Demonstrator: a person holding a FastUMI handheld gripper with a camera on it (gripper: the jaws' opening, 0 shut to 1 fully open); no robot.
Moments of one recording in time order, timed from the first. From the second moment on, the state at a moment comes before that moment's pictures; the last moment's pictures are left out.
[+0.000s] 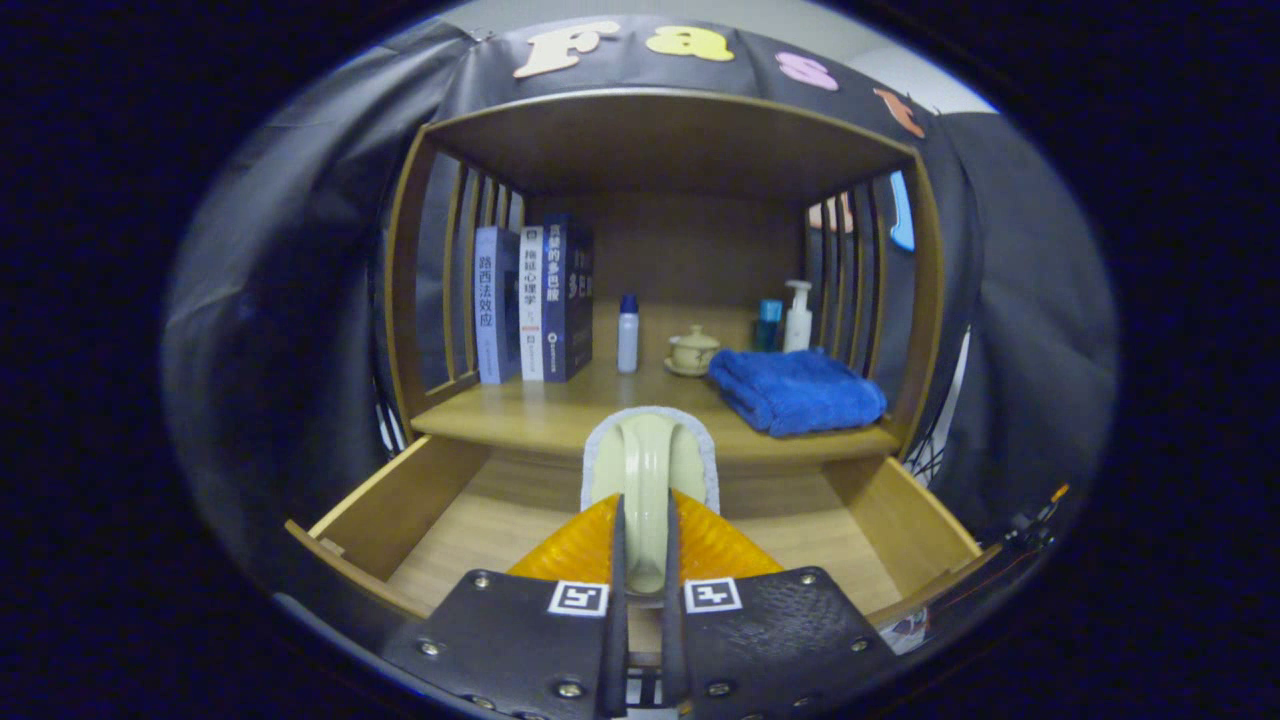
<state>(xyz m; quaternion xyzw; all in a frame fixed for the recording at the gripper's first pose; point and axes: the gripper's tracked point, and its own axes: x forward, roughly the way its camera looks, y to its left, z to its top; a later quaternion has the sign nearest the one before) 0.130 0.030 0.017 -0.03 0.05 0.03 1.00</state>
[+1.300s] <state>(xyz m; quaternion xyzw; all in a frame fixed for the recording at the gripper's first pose) 0.340 0.039 0.023 0.00 0.12 -0.01 0.99</state>
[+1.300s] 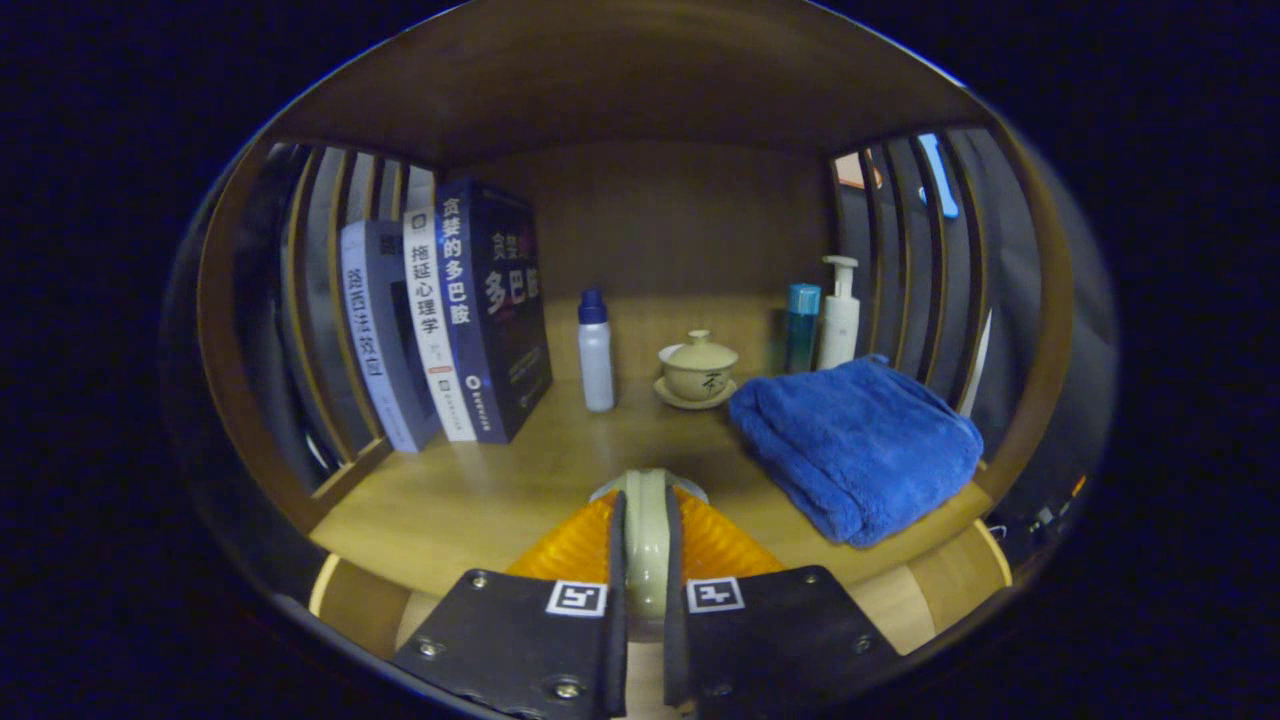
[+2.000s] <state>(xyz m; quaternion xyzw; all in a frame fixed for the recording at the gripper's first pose) 0.392 0.035 0.027 -0.05 0.06 -0.05 1.00</state>
